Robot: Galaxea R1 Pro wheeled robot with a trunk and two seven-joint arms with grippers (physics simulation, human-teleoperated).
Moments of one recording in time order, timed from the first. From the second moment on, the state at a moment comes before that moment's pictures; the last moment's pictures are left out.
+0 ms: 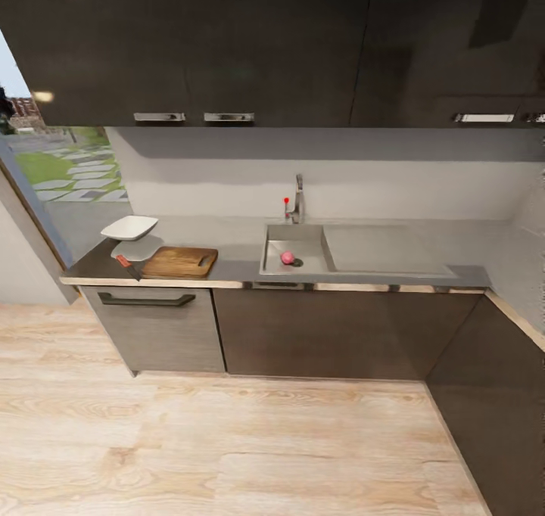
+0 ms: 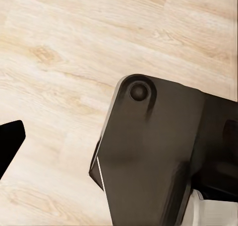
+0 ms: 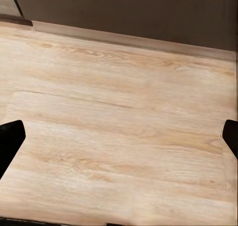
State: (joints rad) left arm 0.41 -0.06 0.00 -0.49 0.25 -0.64 0.08; right arm 0.25 0.17 -0.36 -1.02 0.38 -0.39 0.22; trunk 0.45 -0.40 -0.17
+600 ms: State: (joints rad) left arm 0.41 -0.06 0.00 -0.54 0.24 -0.63 0.08; right arm 0.25 0.17 -0.36 -1.02 0.38 -0.40 0.23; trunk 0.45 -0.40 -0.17
